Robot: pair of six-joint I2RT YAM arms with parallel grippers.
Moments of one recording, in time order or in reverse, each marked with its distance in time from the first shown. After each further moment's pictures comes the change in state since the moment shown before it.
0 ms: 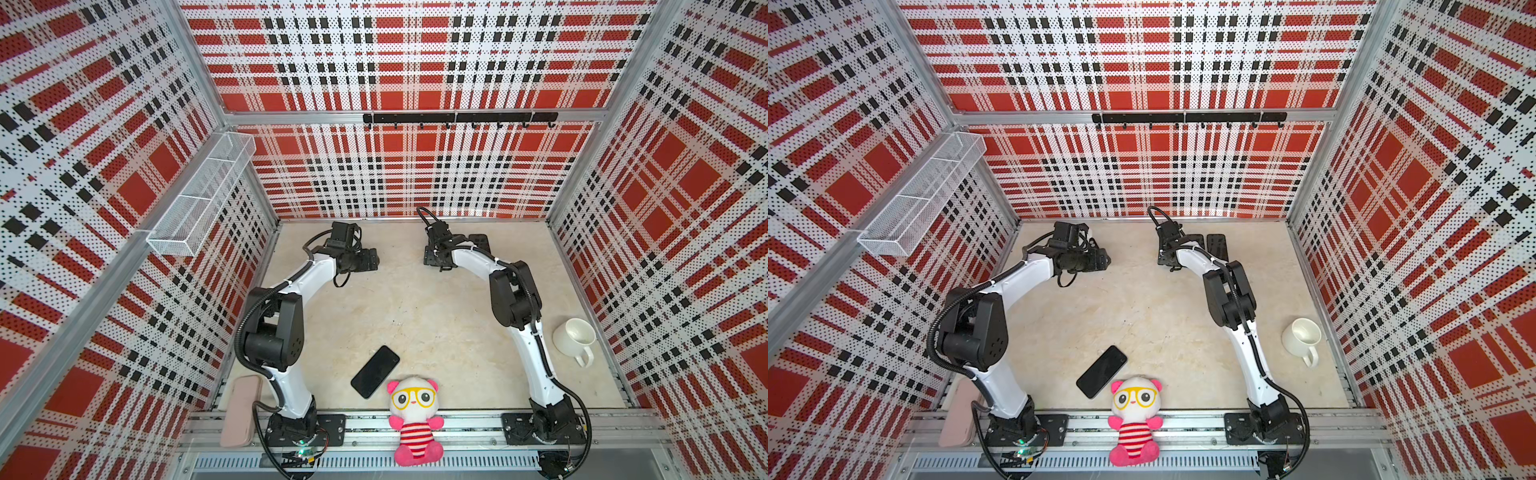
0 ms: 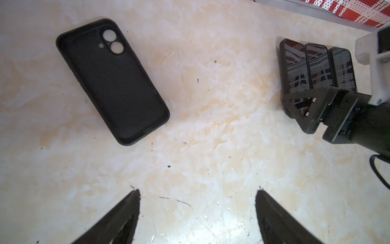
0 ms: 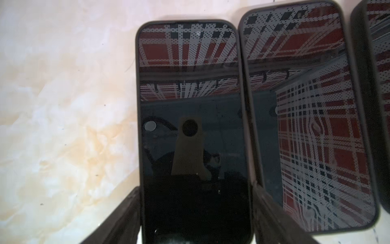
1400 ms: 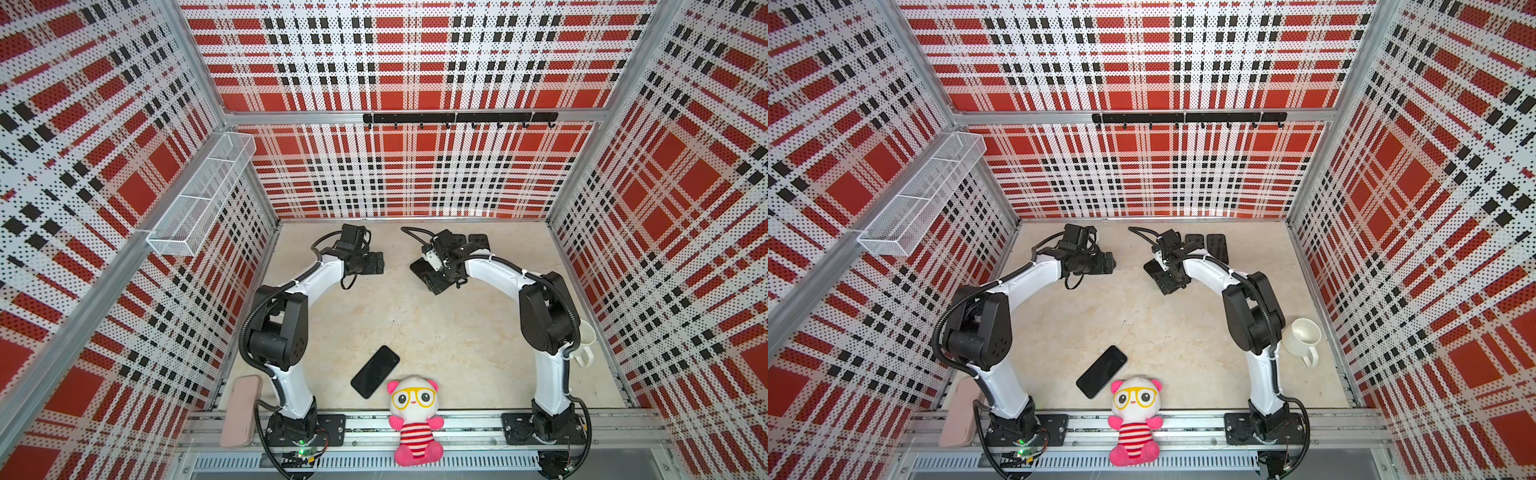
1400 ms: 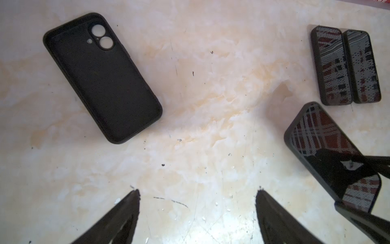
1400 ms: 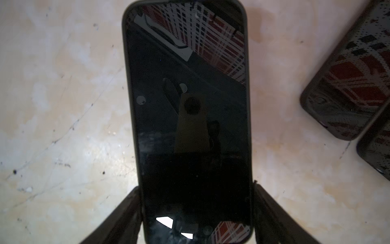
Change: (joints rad) left arm -0.053 0.016 0.000 -0.001 -0.076 0.008; right arm 0.082 -0.385 -0.366 -0.154 -0.222 -0.544
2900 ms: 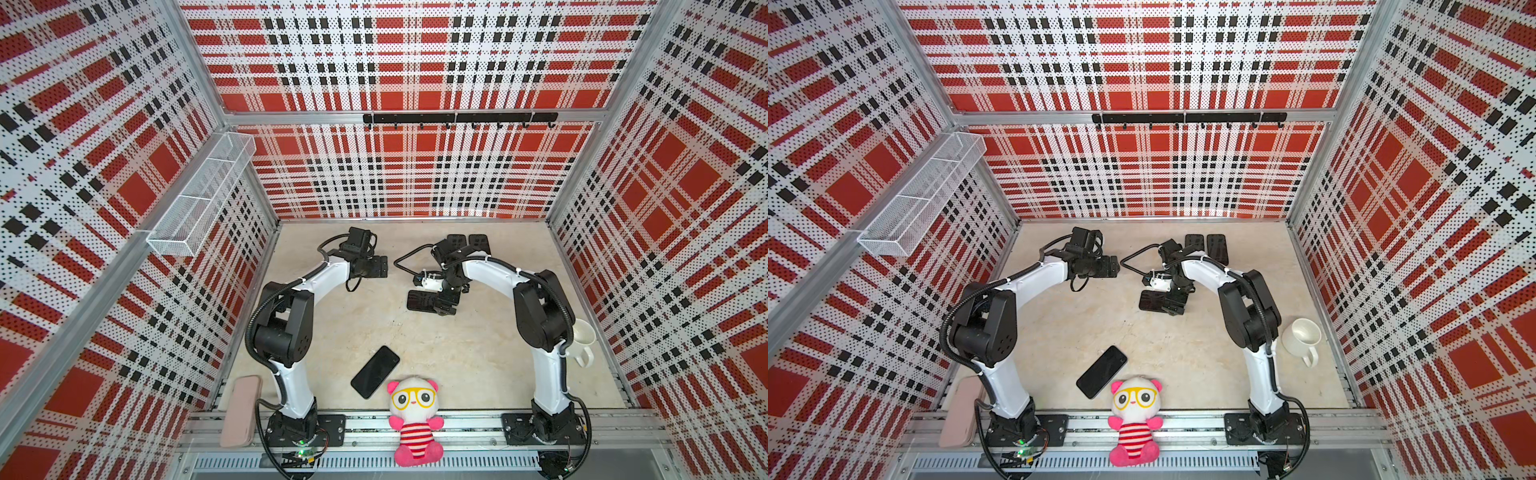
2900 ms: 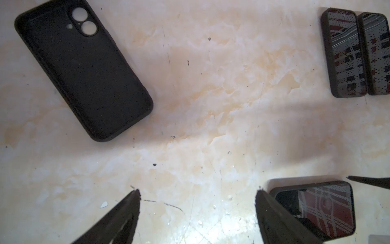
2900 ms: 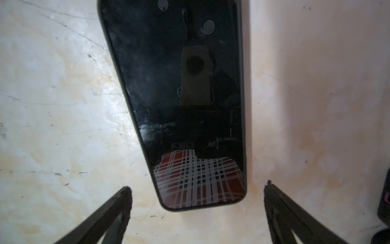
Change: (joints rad) left arm -0.034 0.039 0.000 0.006 -0.029 -0.006; right arm -0.003 0.051 -0.011 -0.208 -0.114 -0.758
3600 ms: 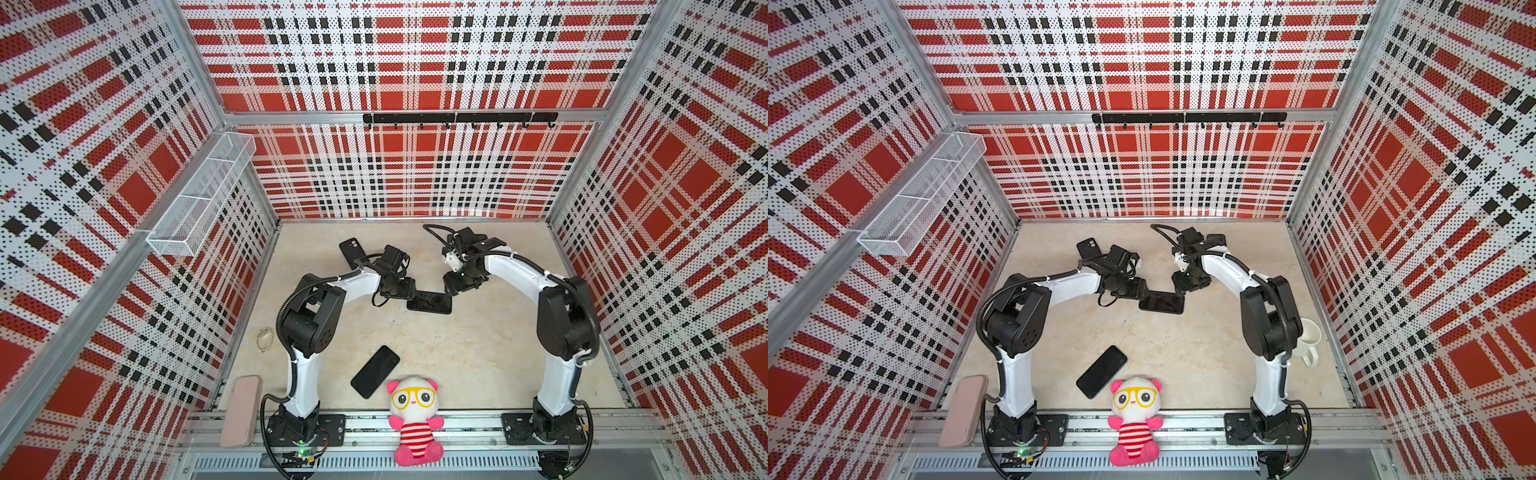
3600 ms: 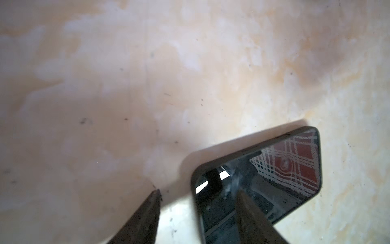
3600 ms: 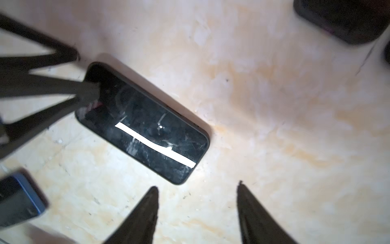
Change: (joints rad) left arm -0.180 0.146 0.000 0.045 0.142 -0.063; right arm -0.099 -0.208 -0.081 0.036 -0.044 0.729
